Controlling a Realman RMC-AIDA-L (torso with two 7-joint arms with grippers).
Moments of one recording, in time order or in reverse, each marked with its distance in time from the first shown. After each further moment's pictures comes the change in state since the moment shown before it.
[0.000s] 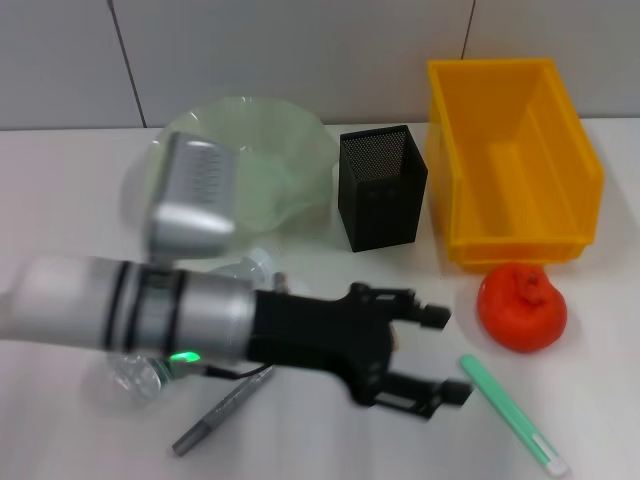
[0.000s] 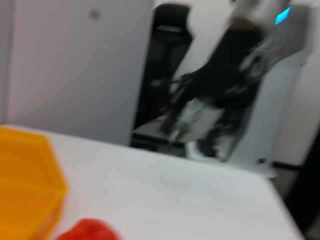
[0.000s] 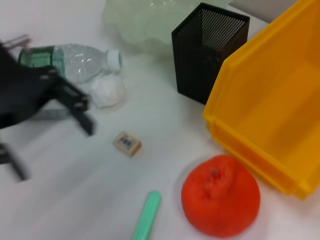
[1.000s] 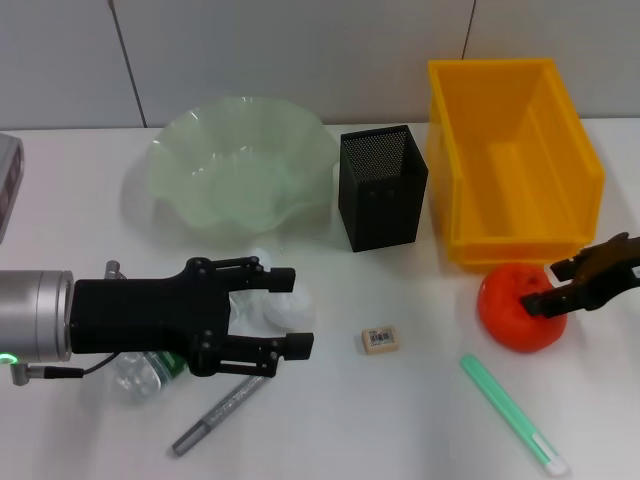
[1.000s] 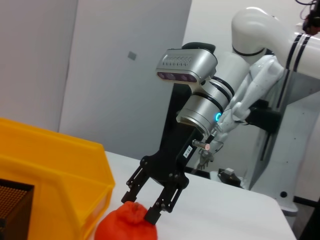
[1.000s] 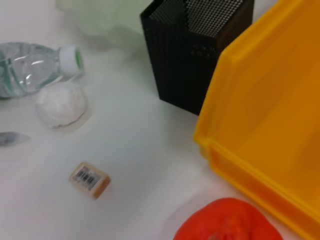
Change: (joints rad) left arm 0.176 0.070 -0.443 0.094 0.246 0.288 -0.042; right arm 0.037 0.032 -0.309 0.452 0.015 0.556 0.093
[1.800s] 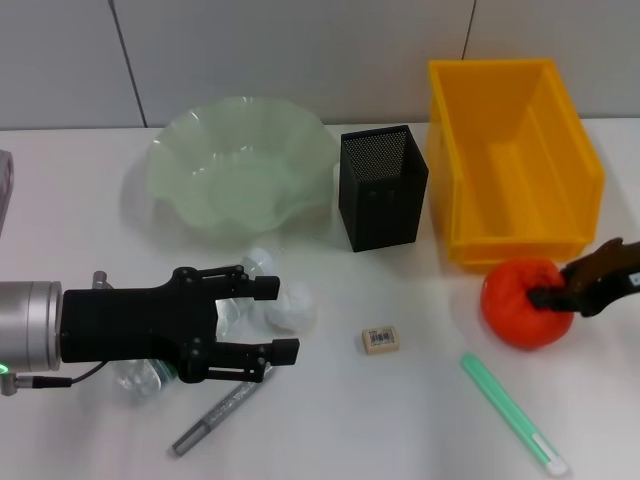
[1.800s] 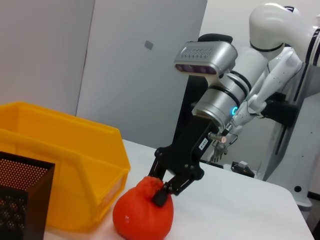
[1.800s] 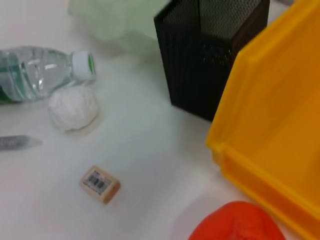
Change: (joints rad) left arm 0.019 -0.005 -0.039 0.000 0.050 -0.011 0.001; right arm -0.025 0.004 -0.004 0.007 0.049 0.013 -0.056
